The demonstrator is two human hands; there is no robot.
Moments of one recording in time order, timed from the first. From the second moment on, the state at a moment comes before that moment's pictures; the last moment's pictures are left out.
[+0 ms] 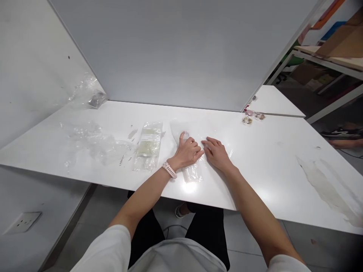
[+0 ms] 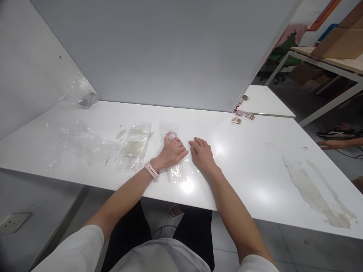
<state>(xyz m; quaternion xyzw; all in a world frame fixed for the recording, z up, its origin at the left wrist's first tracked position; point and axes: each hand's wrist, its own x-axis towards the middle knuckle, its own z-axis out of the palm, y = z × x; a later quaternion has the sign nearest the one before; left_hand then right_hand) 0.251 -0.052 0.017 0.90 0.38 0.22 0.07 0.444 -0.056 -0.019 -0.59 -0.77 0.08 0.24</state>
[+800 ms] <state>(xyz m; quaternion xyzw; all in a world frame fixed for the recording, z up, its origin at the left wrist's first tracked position) 0.277 -0.068 0.028 0.77 0.56 0.21 0.22 0.486 -0.059 -0.009 -0.75 -0.65 0.04 0.10</state>
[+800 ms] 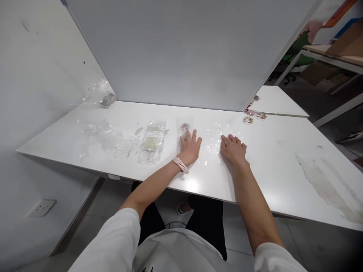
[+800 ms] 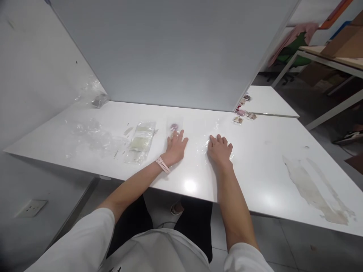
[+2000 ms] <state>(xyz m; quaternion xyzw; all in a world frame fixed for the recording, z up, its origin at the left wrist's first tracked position) 0.172 -0.098 0.039 0.76 0.63 0.17 0.02 0.459 -0.044 0.008 -0.70 -0.70 0.06 0.12</state>
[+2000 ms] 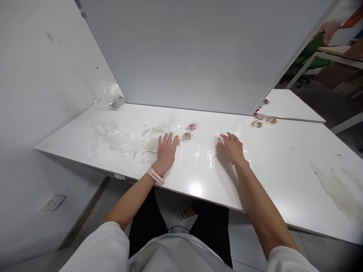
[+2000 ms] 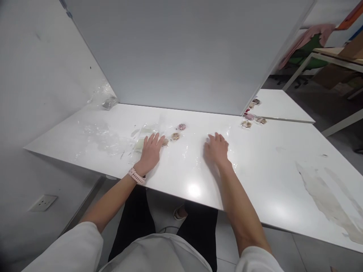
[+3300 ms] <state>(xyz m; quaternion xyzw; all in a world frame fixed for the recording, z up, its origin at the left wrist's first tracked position) 0.231 -0.049 0.040 0.69 0.54 0.21 0.44 0.424 -0.052 -0.017 -0.49 -0.75 0.25 0.37</state>
